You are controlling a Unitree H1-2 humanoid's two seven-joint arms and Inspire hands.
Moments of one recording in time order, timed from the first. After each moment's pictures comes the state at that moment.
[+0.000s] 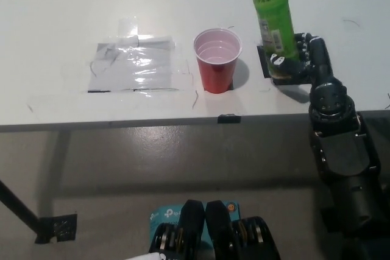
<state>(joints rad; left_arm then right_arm) -0.09 0.54 -0.45 -0.34 -0.08 0.46 -0.64 -0.83 -0.05 -0.09 0.63 -0.32 0.29 -0.15</state>
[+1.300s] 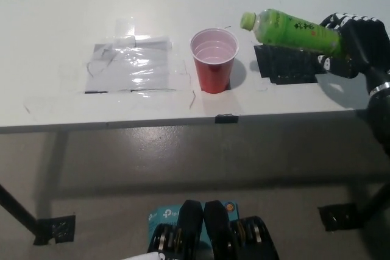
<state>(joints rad) -0.09 0.54 -0.44 -0.34 -0.07 0.46 -0.65 -0.78 -0.48 0.41 0.58 -0.68 -0.06 -0.29</state>
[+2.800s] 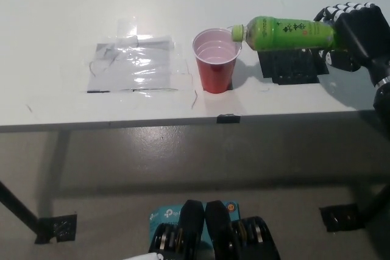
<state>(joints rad) -0.08 0.54 -0.43 -0.33 -0.07 0.46 -0.65 -0.82 -0.50 0.41 0.57 -0.86 -0.17 -0.29</state>
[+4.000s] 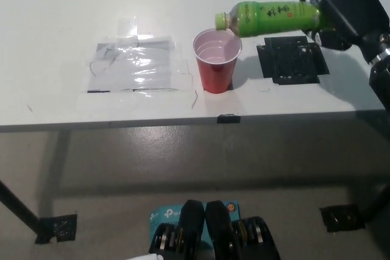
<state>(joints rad) -0.08 0.54 -0.43 -0.33 -0.06 0.46 -0.66 -0.92 -0.51 0.44 0.53 -0.96 -0.19 -0.23</state>
